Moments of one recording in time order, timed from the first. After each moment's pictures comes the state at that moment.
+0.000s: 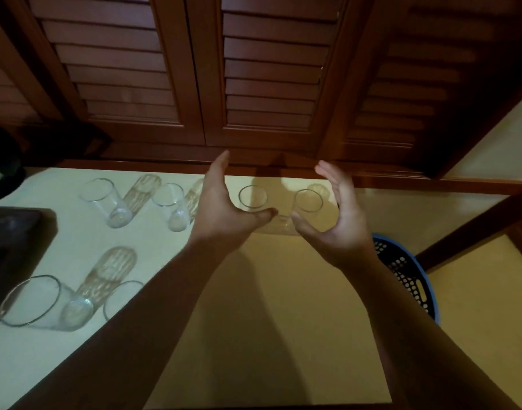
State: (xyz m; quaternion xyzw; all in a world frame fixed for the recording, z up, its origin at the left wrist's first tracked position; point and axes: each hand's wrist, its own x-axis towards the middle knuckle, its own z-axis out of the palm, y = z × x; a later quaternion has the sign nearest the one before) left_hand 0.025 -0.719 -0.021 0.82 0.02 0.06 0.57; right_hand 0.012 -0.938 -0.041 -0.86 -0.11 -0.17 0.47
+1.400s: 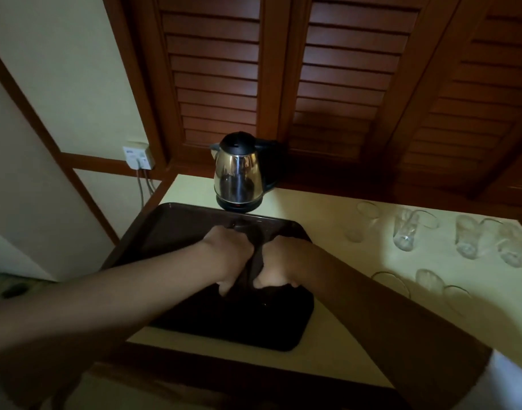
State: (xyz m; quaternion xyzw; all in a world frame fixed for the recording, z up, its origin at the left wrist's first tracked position) left_hand -0.054 -0.192 0.012 0.94 -0.19 -0.24 -0.18; right_hand -0.038 -0.321 0.009 -0.93 -0.20 0.32 -0.01
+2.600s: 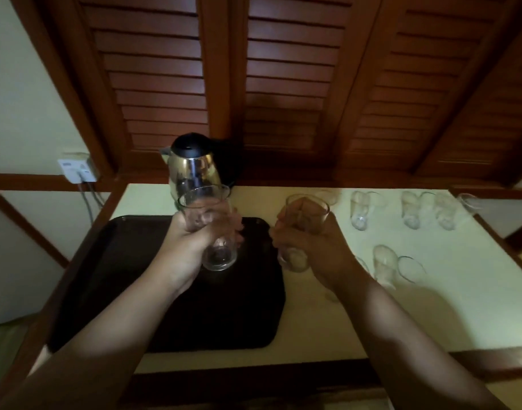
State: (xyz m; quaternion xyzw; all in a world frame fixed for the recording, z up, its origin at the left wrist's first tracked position) left_hand -0.076 -0.187 0.015 0.58 -0.08 -0.03 0.81; right_hand -0.073 -0.407 0.009 -0.65 -0.10 -0.02 0.75
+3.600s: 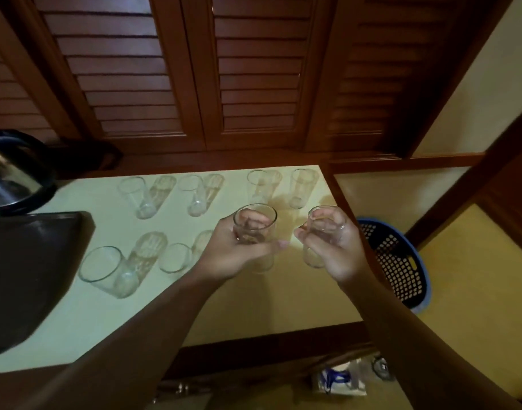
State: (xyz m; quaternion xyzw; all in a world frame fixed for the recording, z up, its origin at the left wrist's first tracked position) left_hand -0.089 -0.677 -0.042 0.71 -0.13 -0.06 0.69; right_hand -0.116 -0.893 -0.057 -0.72 0.01 -0.13 0.68
